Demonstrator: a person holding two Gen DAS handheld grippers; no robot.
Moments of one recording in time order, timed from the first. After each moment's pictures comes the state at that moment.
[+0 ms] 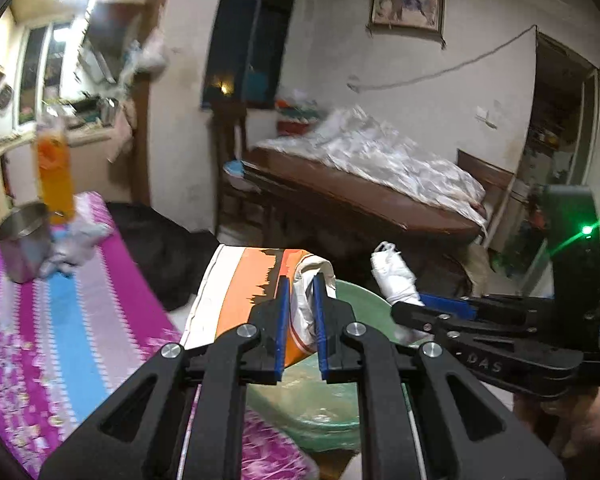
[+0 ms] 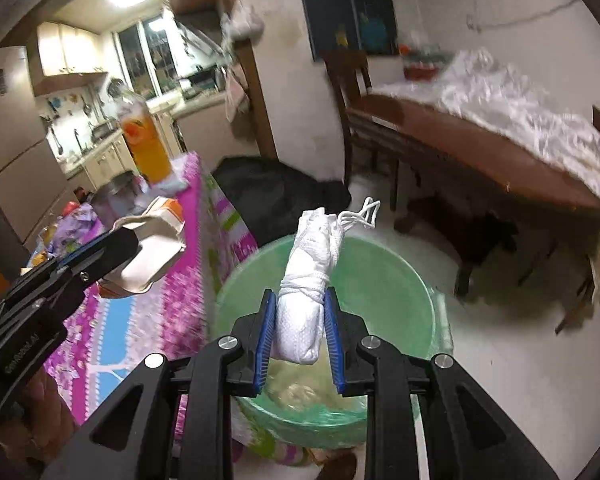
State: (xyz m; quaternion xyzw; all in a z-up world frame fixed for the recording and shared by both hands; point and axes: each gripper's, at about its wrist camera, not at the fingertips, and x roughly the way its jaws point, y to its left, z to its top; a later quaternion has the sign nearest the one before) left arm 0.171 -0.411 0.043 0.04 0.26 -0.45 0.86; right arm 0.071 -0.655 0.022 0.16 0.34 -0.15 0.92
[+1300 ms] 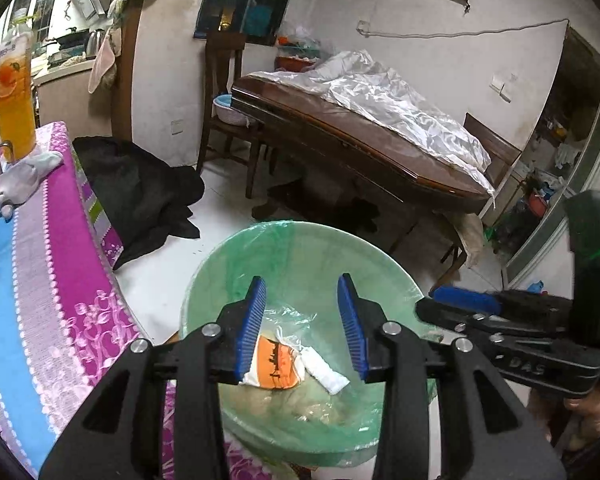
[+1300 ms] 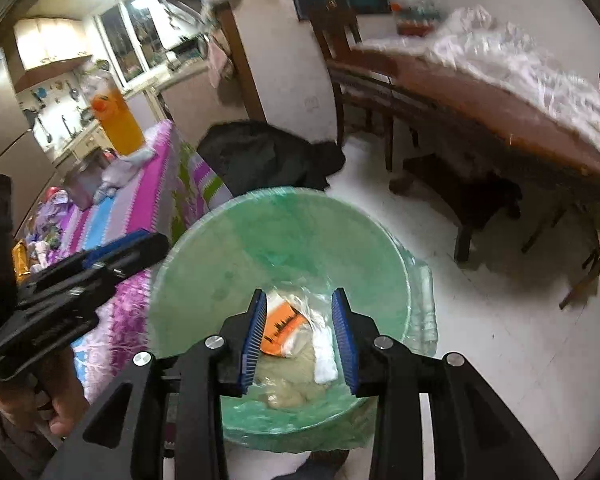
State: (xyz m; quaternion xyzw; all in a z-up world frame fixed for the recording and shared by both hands) left arm 0.215 -0.453 -0.021 0.05 0.36 -0.45 0.82; right arm 0.089 -0.675 -0.033 0.17 0.37 -0.14 0.90
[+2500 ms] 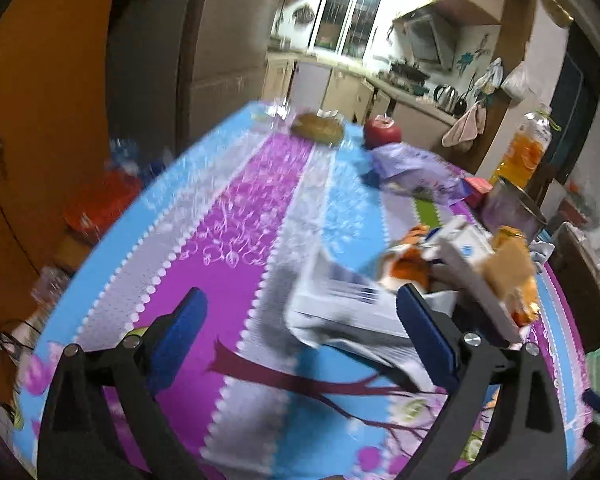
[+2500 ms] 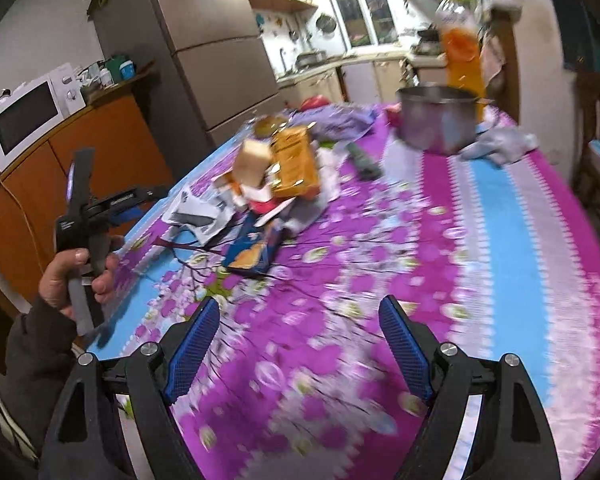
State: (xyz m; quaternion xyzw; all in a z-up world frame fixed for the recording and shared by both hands) left arm 0.321 0.147 -0.019 -0.13 0.35 0.02 0.93; right arm 0.229 -0.244 -0.037 0.07 0.35 0.23 0.90
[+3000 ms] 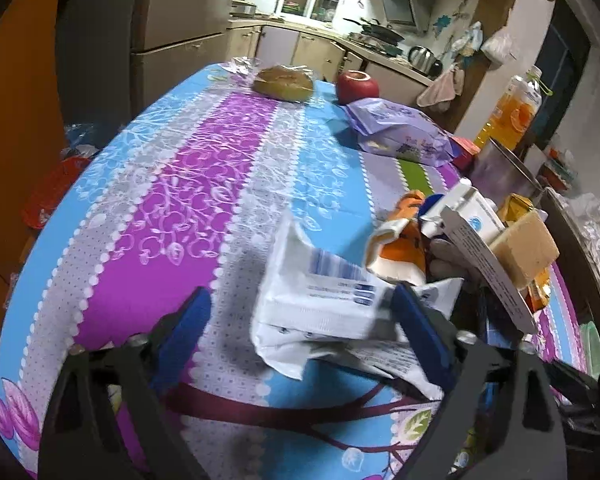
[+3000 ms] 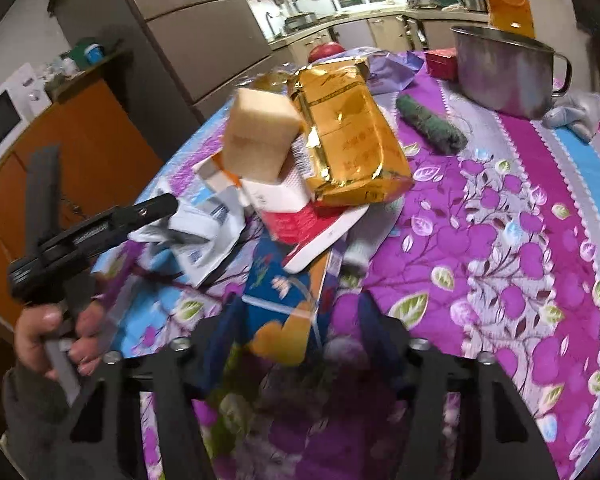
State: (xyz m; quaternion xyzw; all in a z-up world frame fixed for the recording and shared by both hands) left arm 0.361 0.136 -0.055 -0.11 0.40 -0.05 0.91; right arm 0.339 -0.146 -0.079 0.09 0.42 0.21 0.88
